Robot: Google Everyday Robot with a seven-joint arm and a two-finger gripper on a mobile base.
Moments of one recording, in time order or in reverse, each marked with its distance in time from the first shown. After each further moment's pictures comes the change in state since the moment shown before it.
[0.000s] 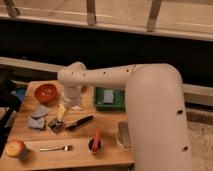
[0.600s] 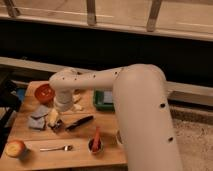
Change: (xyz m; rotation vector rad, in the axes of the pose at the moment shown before) arm -0.014 0.023 0.022 -0.017 0.000 -0.038
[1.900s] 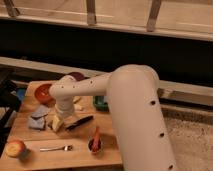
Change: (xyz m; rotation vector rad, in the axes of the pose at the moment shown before) arm 0.013 -0.003 0.045 0.054 0.031 0.072
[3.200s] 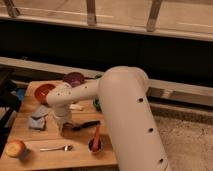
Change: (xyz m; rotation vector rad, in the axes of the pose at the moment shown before) arm 0.002 0.013 0.035 -0.006 0.034 0.009
